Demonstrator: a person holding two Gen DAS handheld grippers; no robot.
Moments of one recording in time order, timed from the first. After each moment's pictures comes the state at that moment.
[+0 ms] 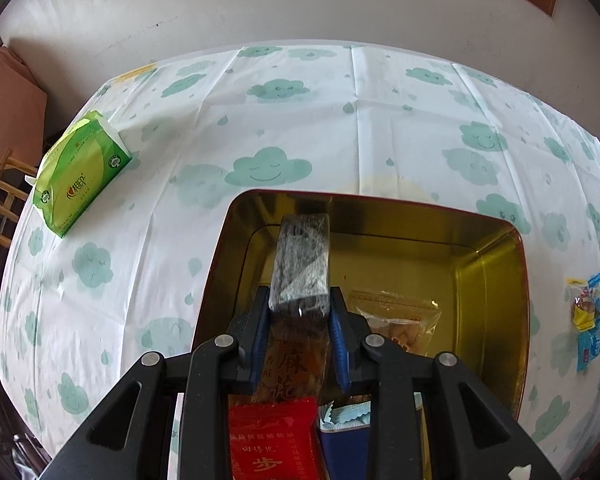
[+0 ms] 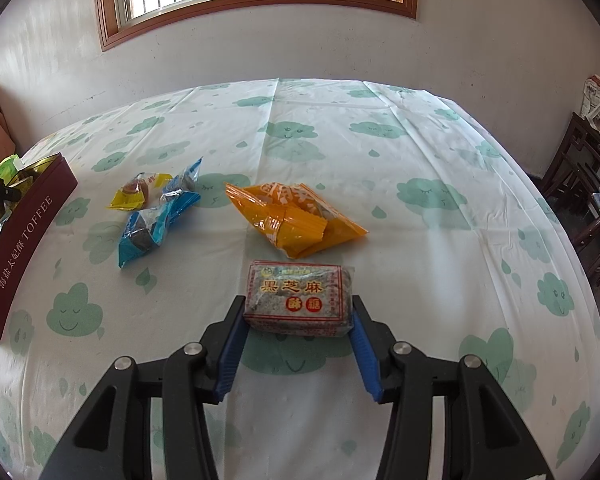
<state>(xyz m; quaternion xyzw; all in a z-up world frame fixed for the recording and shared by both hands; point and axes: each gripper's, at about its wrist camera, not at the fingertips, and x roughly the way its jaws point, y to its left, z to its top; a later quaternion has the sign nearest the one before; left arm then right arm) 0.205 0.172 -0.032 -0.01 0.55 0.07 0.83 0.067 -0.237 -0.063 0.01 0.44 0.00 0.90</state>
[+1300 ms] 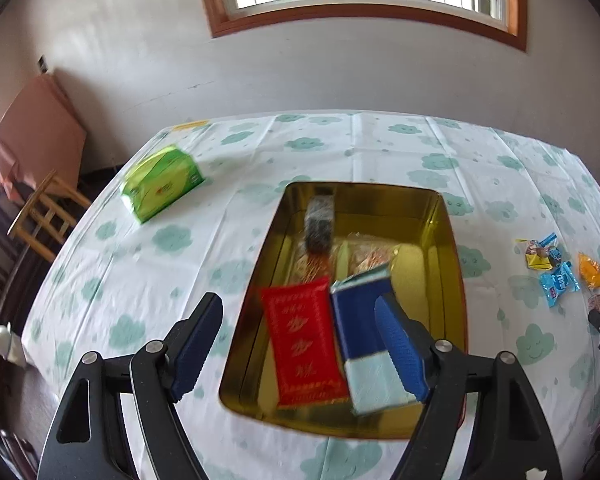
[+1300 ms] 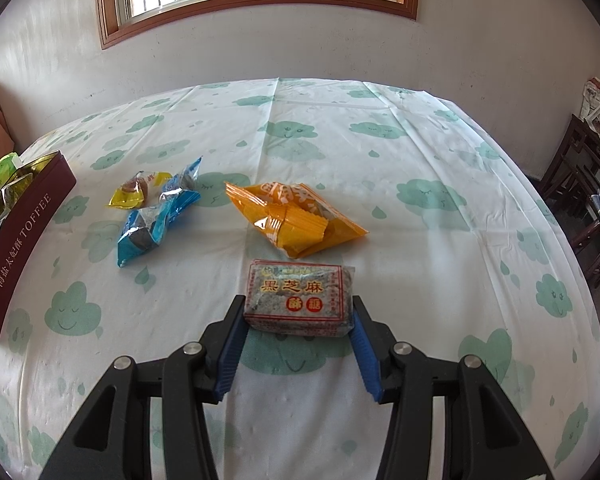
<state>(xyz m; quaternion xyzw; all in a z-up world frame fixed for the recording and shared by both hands) 0.056 0.155 0.035 0.01 0.43 0.11 0.90 0.067 -0.237 -0.063 0.01 0.44 0.00 0.90</state>
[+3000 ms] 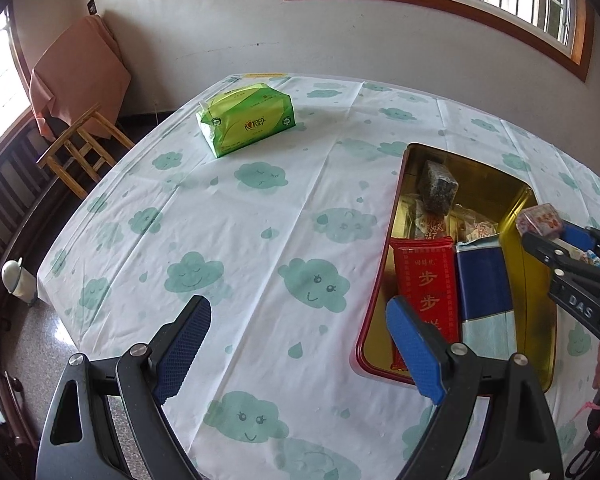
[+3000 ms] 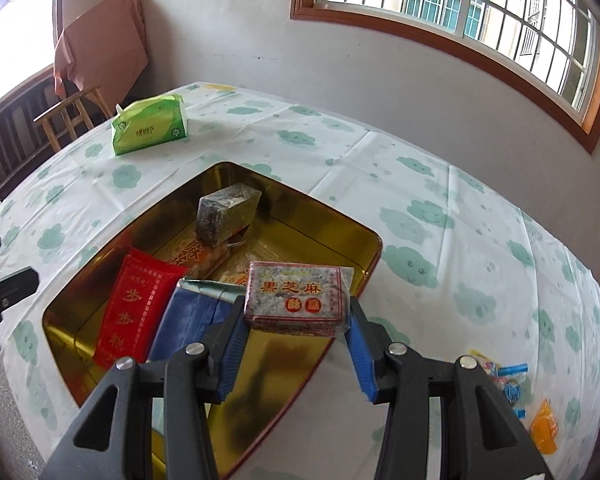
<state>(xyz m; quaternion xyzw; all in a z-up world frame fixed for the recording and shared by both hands) 0.020 0.249 0.014 -0.05 0.46 0.18 0.87 0.129 0.064 0.005 -0.14 0.41 0.23 0.87</state>
